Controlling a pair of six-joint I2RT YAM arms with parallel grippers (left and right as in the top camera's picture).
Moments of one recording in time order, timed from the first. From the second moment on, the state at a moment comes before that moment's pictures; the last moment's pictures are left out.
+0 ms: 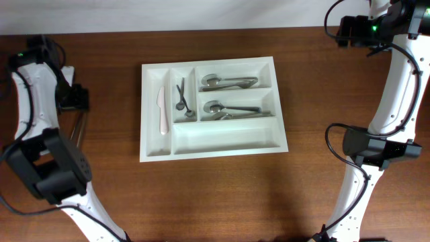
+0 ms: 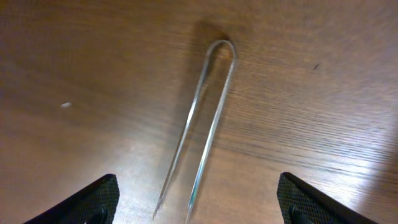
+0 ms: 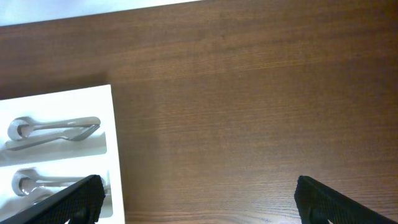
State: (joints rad) left arm 0.34 2.19 1.98 -1.28 -0.20 0.23; right arm -0.21 2.41 3.05 -1.69 -0.12 -0.08
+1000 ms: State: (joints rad) left arm 0.34 2.38 1.93 -1.19 -0.11 0.37; right arm -0.21 2.41 3.05 -1.69 -0.12 -0.08
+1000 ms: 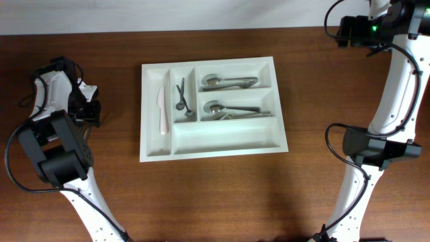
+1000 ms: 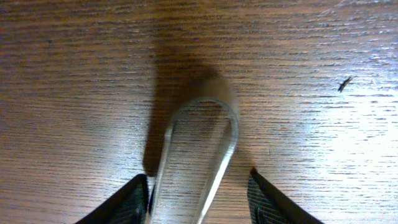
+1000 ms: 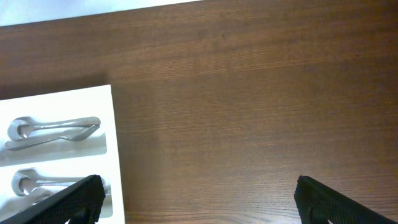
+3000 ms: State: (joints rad) left arm -0.44 2.42 2.71 -1.60 0.32 0.35; right arm -0.21 2.41 3.05 -1.69 -0.12 -0.08
